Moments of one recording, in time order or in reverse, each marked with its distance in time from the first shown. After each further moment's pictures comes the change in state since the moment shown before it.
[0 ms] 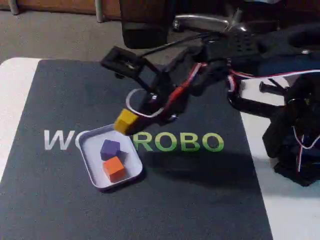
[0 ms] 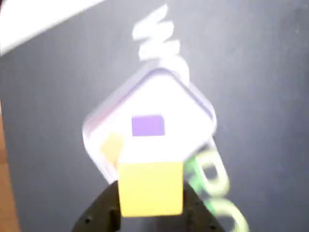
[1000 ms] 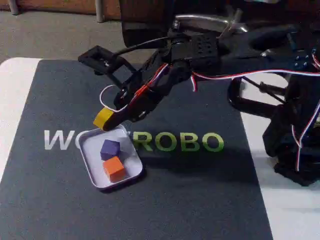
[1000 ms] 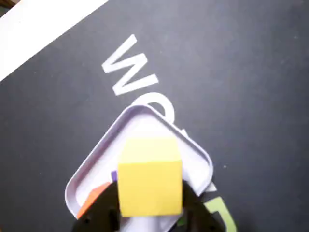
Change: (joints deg) arm 3.7 -15.8 -14.4 0.0 3.7
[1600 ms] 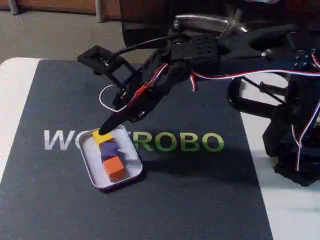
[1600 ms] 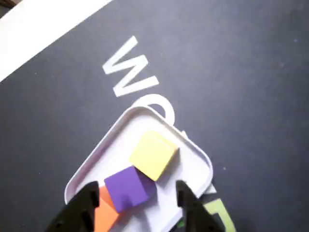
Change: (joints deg) arm 0.0 -0.4 -0.4 0.1 -0.6
